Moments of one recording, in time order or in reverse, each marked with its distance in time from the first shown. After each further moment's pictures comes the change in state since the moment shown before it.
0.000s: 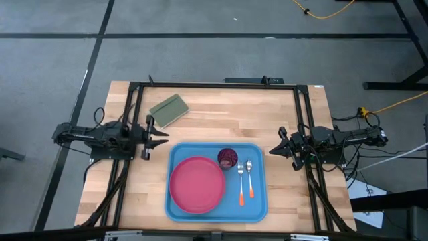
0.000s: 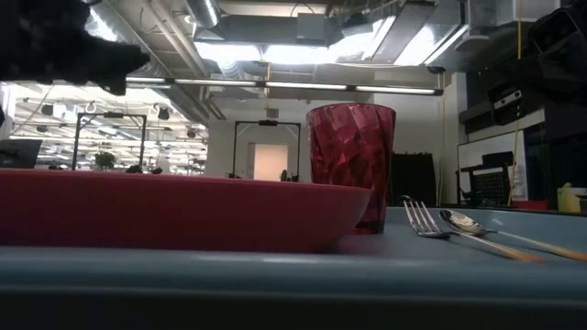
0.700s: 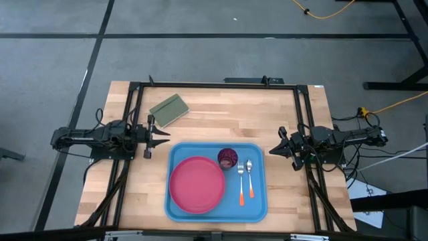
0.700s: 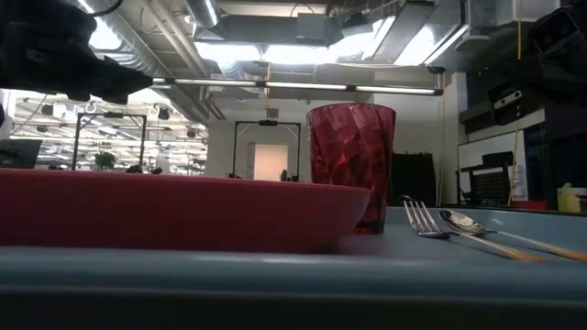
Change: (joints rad) left arm 0.107 0.000 0.001 -0.116 0.091 0.087; right arm 0.000 0.000 0.000 0.000 0.000 0.000
